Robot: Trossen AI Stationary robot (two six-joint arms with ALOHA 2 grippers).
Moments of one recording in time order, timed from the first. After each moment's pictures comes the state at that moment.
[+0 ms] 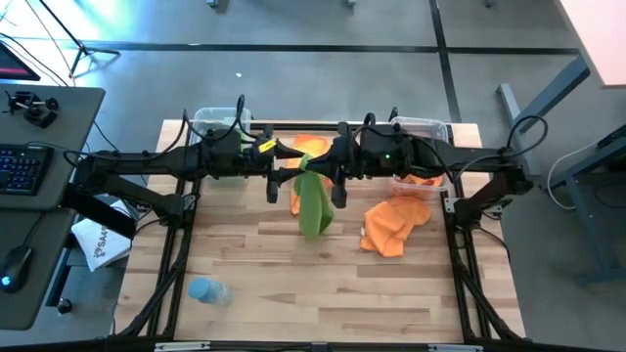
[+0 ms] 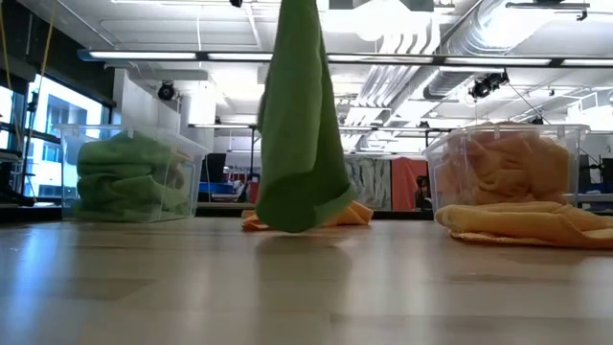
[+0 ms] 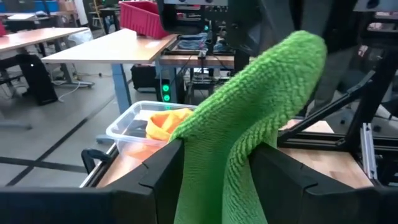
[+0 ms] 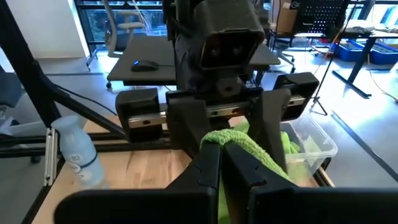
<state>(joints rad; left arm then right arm) 0.07 1.21 1.12 -0.06 -0.08 0.02 0.04 1.56 1.72 -0.41 0.12 0.00</state>
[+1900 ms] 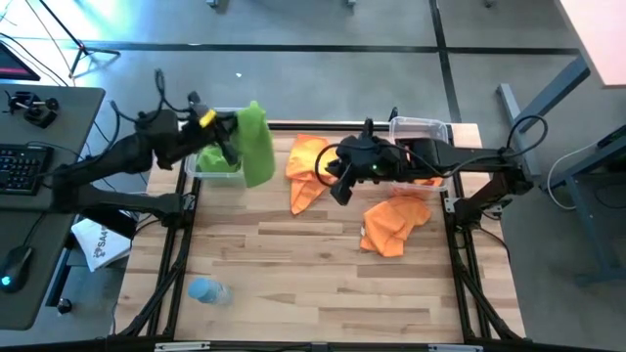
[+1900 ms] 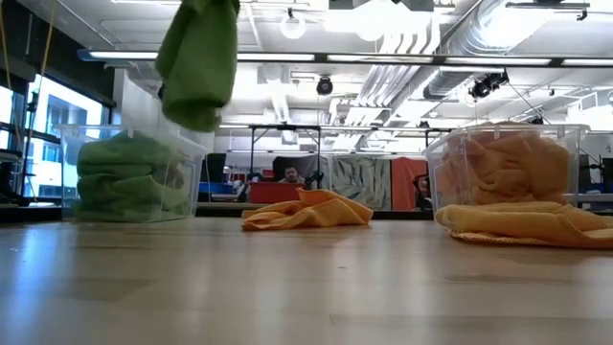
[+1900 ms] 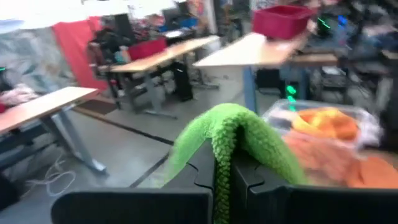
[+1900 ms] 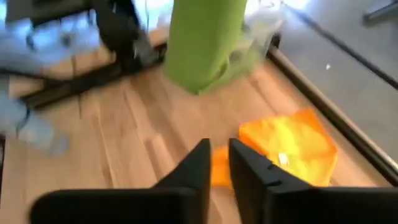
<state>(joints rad) 0.24 0.87 1.12 -0.35 -0.47 0.17 0.04 1.57 1.72 -0.82 0.32 0.36</state>
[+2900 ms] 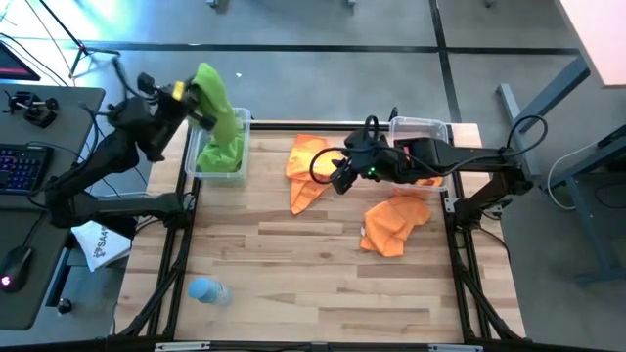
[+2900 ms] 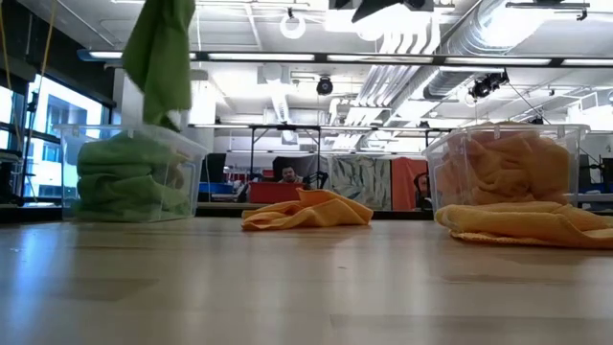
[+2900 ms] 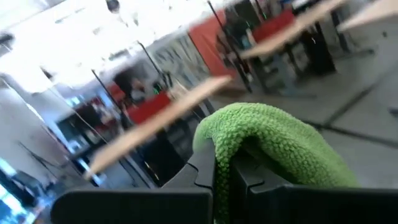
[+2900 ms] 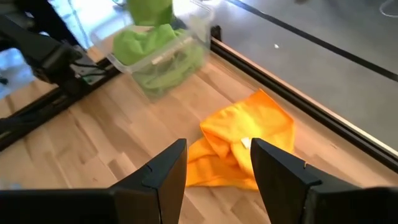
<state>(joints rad) 0.43 0.79 1.12 -0.27 -0.81 0.59 0.04 1.57 1.72 -0.91 0.51 0.59</state>
